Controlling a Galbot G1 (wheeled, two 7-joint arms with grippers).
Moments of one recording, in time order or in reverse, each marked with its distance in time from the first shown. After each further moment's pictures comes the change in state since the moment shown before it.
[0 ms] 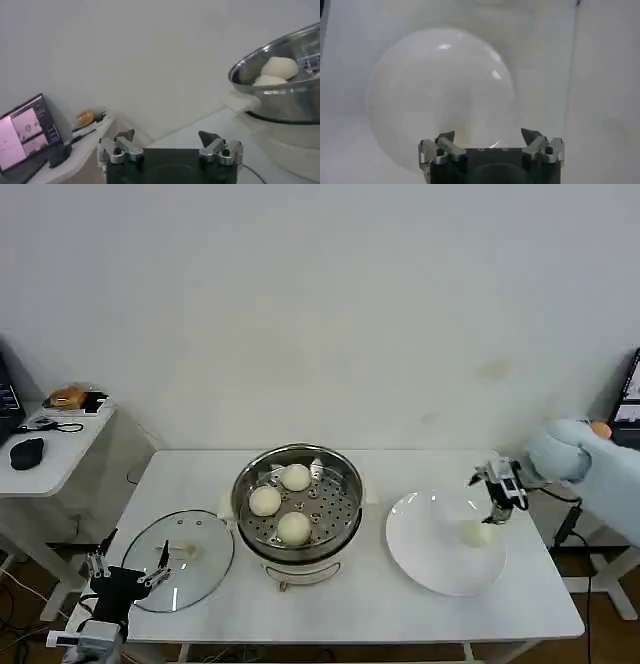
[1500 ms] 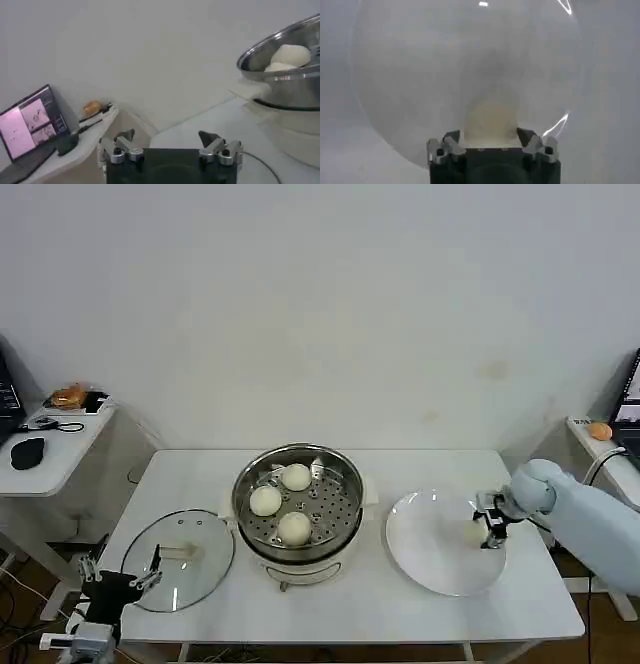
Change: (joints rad) left arm 0.004 -0.012 -0.028 0.016 -0.004 0.000 -0.001; right arm -0.216 0.181 0.157 -0.249 -0.158 0.009 -0.006
